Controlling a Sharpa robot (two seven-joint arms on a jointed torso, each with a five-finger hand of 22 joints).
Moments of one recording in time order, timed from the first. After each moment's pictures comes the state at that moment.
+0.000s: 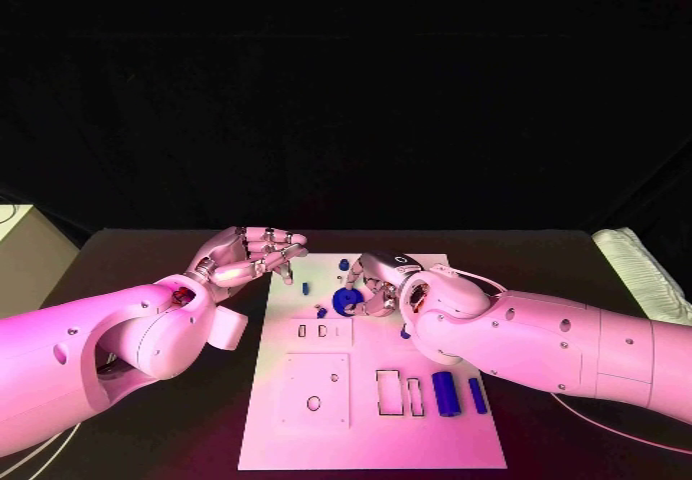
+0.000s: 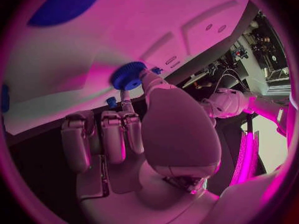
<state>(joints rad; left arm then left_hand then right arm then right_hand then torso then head) 1.22 -1.01 -0.01 1.70 -0.15 -0.27 0.37 1.49 -0.22 0.41 0.27 0.18 0.90 0.19 0.25 0.23 1.15 0.13 0.10 0.10 1.01 0.06 0.90 0.66 0.17 0.87 0.16 0.98 0.61 1.29 -0.52 -0.15 1.40 -1.46 -0.38 -0.32 1.38 -0.24 0.22 0.28 0.21 0.95 0.15 0.19 0.33 1.47 0.07 1.57 1.31 1.47 0.00 1.57 1.31 0.01 1.47 0.10 1.57 1.31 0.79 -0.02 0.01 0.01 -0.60</state>
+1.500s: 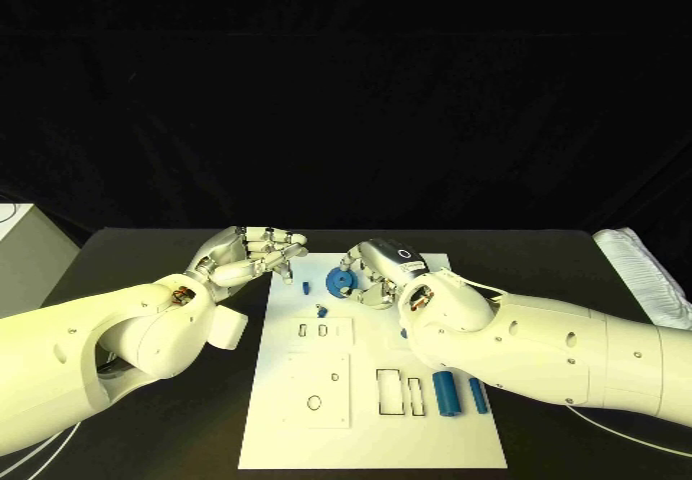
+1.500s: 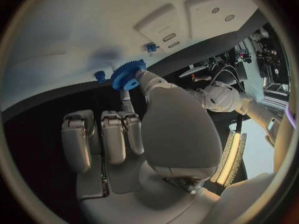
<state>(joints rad) 1.22 -1.01 -0.01 1.70 -0.15 -0.27 0.37 1.49 -0.22 0.42 0.27 0.18 0.90 0.19 0.25 0.23 1.15 0.13 0.10 0.10 1.01 0.06 0.90 0.66 0.17 0.87 0.16 0.99 0.62 1.28 -0.54 -0.15 1.46 -1.59 -0.60 -0.34 1.41 -0.21 0.35 0.25 0.21 1.00 0.14 0.21 0.33 1.47 0.06 1.57 1.31 1.47 -0.01 1.57 1.31 0.01 1.46 0.09 1.57 1.31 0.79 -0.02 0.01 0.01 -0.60</state>
